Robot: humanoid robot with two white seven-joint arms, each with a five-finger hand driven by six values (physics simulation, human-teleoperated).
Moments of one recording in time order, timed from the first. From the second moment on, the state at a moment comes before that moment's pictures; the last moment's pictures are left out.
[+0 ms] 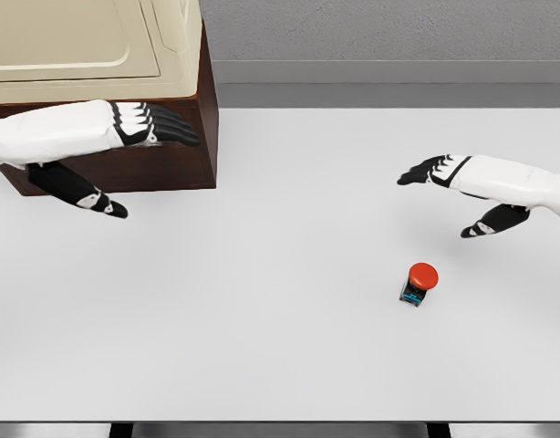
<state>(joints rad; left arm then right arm) -0.92 1.16 -0.91 -1.77 0.34 -0.61 -0.45 -0.46 -0.94 0.44 -1.52 0.06 -0.61 0.61</state>
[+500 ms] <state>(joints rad) -0.97 1.19 -0.92 -1.77 0.56 -0.28 -0.60 -0.43 -1.00 0.50 -1.58 0.06 -0.61 0.61</state>
